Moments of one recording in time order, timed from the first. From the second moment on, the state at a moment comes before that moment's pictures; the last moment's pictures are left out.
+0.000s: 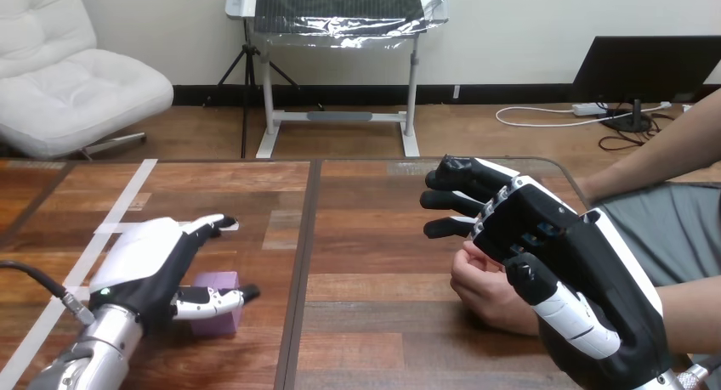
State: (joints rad) left arm -0.15 0.51 -0.09 0.47 0.67 -0.26 0.03; right arm 0.33 -0.20 -0.01 -0.35 0.41 -0.30 0.57
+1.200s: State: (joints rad) left arm -0.16 0.53 -0.12 0.48 0.64 -0.26 -0.02; right arm 0.33 -0.20 -0.01 -0.35 0.41 -0.30 0.56
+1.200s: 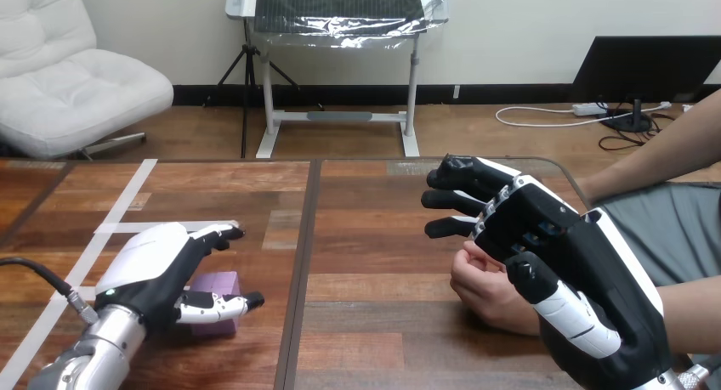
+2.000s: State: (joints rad) left arm -0.16 0.55 -0.14 0.51 0.64 -0.26 -0.05; right arm 0.33 -0.20 -0.01 -0.35 0.41 -0.30 0.56
